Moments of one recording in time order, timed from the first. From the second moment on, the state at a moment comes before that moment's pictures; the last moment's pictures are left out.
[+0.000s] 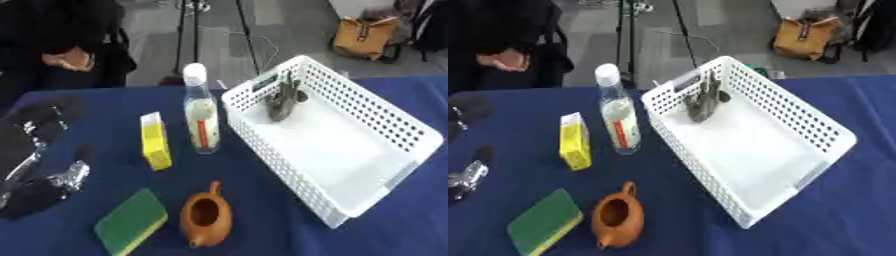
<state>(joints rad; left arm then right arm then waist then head) -0.29 0.89 -0.19 -1.99 -0.68 0.15 -0.15 -0.40 -0.28 -0.26 -1.99 0.78 -0.02 -0.58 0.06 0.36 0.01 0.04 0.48</state>
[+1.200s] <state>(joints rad) -0.12 0.75 -0.25 -1.99 -0.52 0.26 -0.28 -0.38 -0.29 -0.25 -1.99 0.79 -0.01 -0.57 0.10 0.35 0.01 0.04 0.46</state>
